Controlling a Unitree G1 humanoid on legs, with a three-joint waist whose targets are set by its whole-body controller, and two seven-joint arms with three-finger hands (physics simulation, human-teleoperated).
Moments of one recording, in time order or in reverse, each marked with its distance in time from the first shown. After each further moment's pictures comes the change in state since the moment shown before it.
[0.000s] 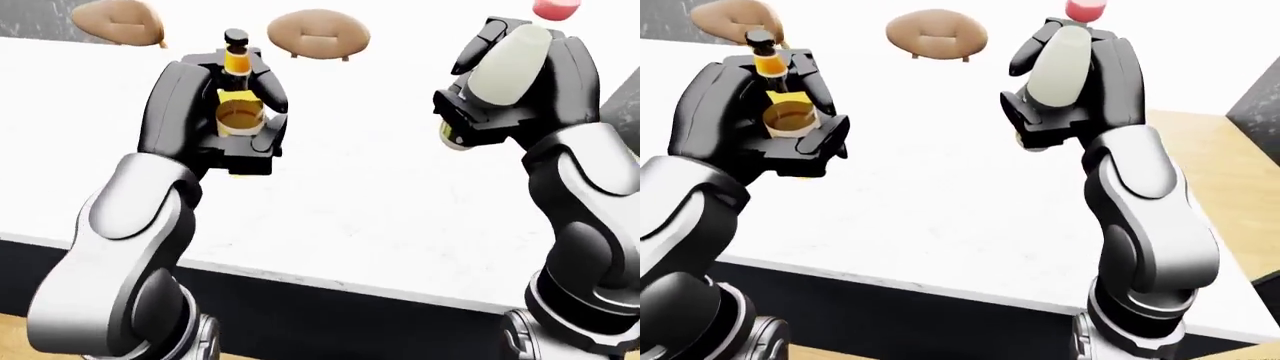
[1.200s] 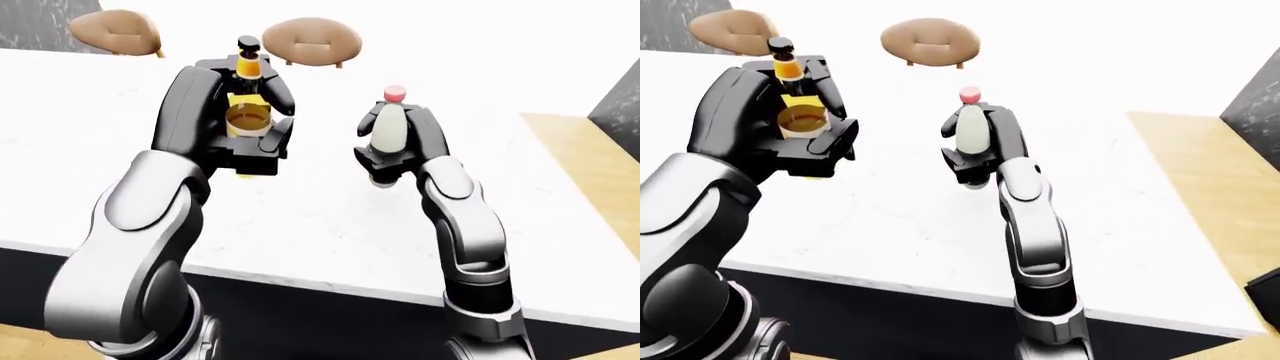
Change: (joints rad) left arm 0.004 -0.009 -0.018 0.045 0.004 -0.018 -0.009; right arm 0.065 0.304 0.209 0.394 -0.360 -0.223 0.086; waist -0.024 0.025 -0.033
